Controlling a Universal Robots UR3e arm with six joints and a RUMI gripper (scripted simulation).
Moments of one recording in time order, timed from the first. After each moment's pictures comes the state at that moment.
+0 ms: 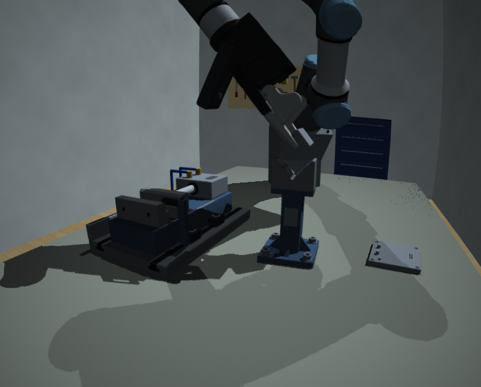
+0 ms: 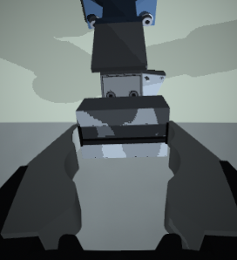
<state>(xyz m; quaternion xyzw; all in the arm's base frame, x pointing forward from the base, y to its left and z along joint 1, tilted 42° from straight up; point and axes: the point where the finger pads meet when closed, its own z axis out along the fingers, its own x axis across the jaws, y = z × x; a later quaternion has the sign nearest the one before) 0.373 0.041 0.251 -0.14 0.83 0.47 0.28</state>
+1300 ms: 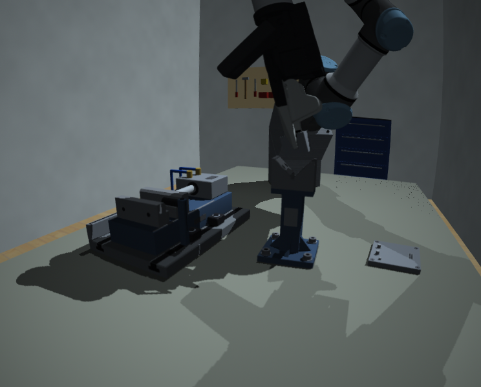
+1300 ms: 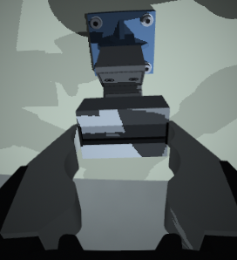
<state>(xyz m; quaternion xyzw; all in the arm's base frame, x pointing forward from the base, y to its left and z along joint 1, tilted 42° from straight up) 0.372 0.043 0.253 -0.08 0.90 0.29 0.30</state>
